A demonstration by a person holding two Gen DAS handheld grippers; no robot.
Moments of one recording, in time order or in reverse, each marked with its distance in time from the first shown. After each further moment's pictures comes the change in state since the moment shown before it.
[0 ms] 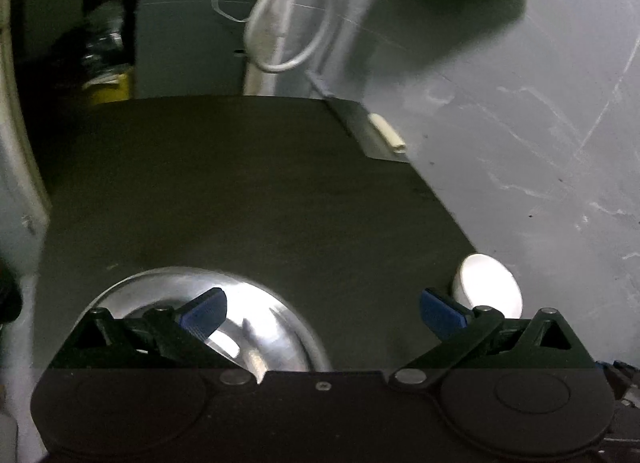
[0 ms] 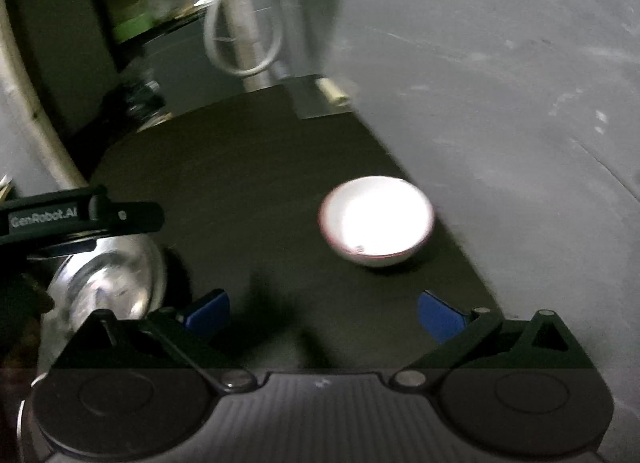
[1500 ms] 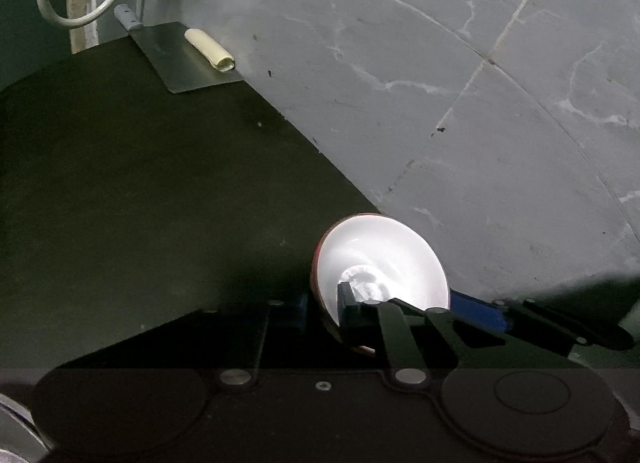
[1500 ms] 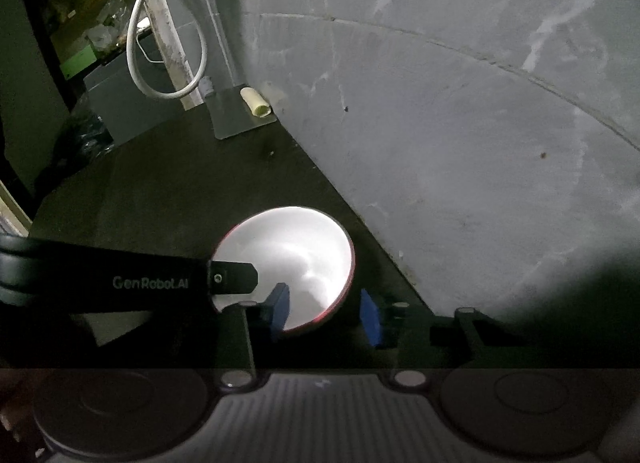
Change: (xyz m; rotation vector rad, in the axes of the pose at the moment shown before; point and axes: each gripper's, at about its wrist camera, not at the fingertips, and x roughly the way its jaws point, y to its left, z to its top) left arm 0.121 -0.098 0.019 0.244 0.272 -0.257; right arm 0.070 -0.057 0.025 0.126 -0.013 -0.046
